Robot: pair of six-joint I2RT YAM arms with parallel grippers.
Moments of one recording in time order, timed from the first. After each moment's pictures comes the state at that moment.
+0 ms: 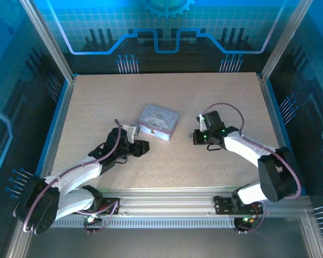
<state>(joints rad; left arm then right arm) -0.50 1.11 0.45 0.05 0.28 -0.53 0.40 1.45 0.78 -0.32 -0.20 0.37</state>
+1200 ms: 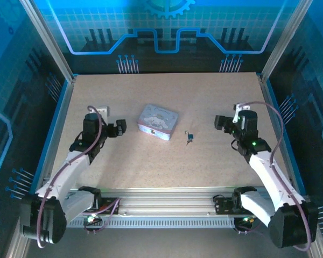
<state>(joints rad) -0.11 1.01 0.58 -0.12 -0.01 -0.21 0.10 0.96 0.65 -0.24 0.12 0.18</state>
